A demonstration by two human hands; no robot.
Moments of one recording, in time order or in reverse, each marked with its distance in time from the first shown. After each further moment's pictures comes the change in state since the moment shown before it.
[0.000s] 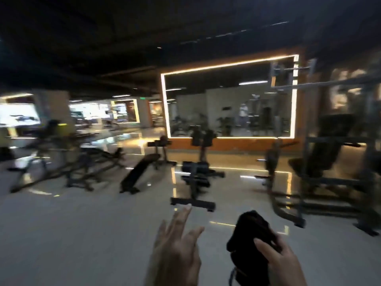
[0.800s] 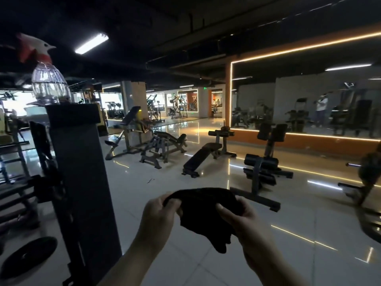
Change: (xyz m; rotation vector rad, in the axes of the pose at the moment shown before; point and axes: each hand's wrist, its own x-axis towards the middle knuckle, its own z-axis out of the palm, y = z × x) left_hand -0.085 -0.150 -0.203 -0.564 0.218 -0.773; right_hand -0.103 0.077 0.234 -0.164 -0.696 0.206
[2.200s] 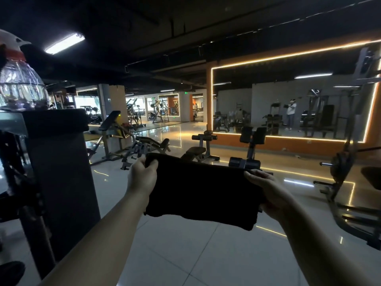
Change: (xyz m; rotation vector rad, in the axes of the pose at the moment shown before) left_hand 0.139 -0.015 -0.032 0.008 0.237 -0.156; right_hand 0.091 -0.040 -0.053 0.056 -0.058 -0.032
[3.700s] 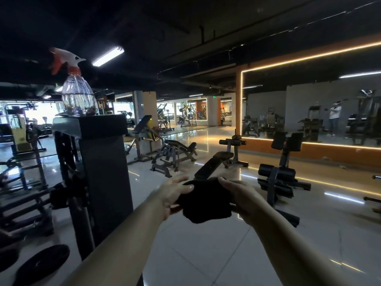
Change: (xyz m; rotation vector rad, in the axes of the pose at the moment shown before) left_hand -0.023 0.001 -0.029 -0.083 -0.347 -0.440; right_hand 0.020 0.032 0.107 -0.184 -0.134 0.063
